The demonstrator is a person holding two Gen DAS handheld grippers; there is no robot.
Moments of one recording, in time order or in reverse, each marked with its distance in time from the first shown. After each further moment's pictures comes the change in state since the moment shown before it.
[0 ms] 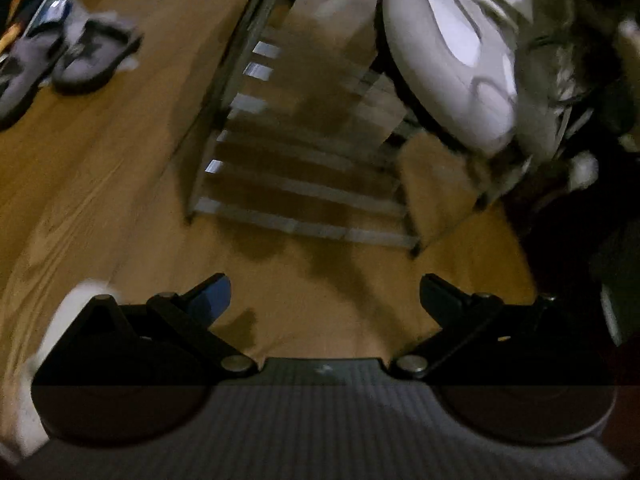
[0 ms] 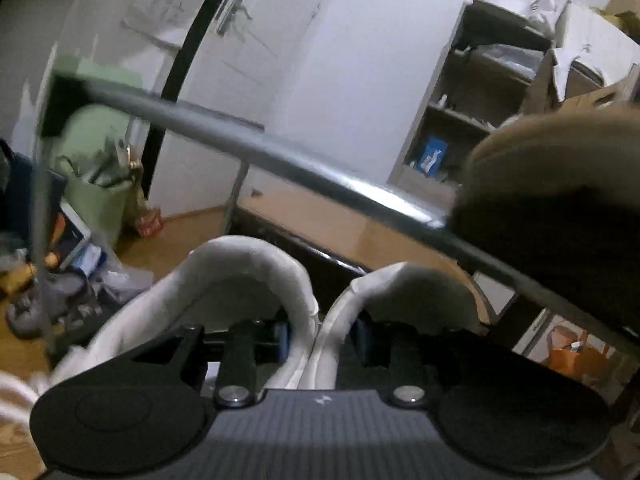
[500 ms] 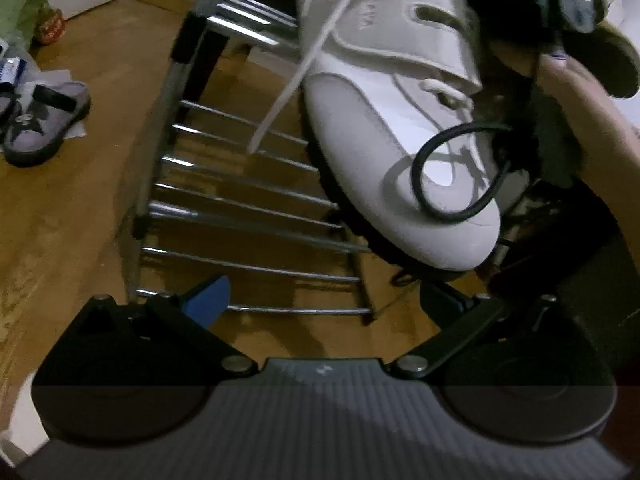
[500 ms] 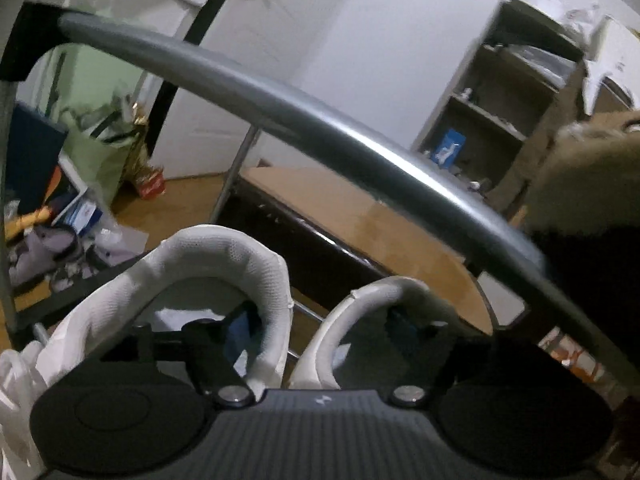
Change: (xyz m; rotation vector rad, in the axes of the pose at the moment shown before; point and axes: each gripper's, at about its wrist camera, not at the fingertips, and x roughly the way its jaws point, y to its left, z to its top) left arm 0.007 -0.054 0.041 0.058 -0.087 -0.067; right arm 0.027 0.009 0.014 -0.145 0.076 0.037
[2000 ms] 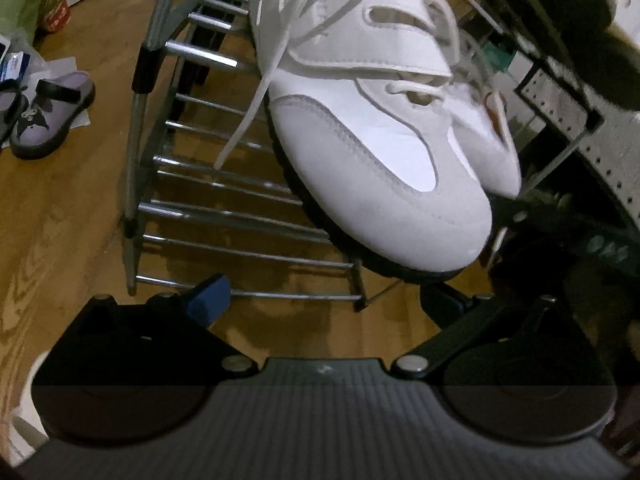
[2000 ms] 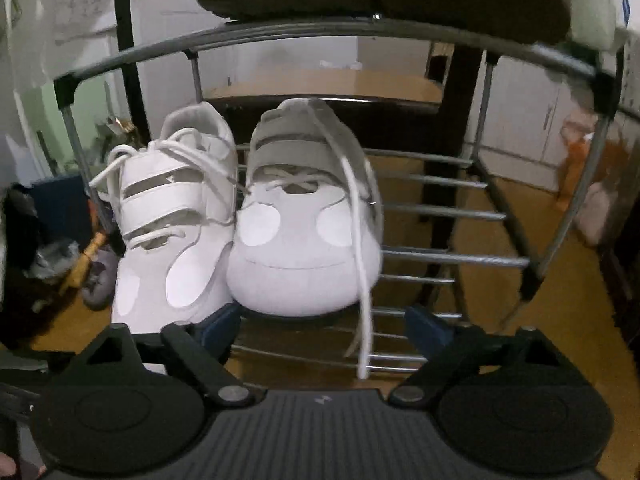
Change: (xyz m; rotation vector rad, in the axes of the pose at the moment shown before) left arm -0.022 -0.039 0.035 -0.039 0.061 0.050; right arm -0.141 -0.064 -0.129 0.576 0.256 0.224
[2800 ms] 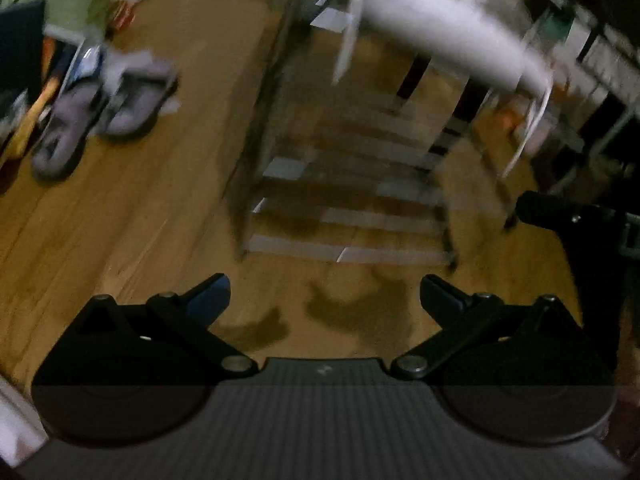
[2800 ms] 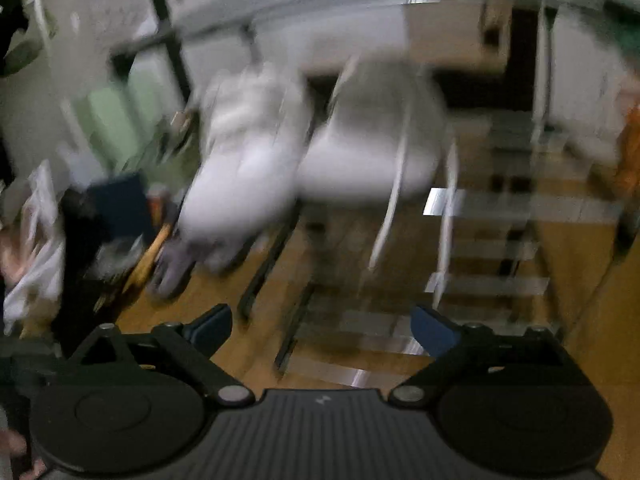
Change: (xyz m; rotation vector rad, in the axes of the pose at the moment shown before) left arm -0.053 0.083 -0.061 0.029 0.158 0.312; right arm 0.045 0.028 -0.061 0.055 0.204 0.282
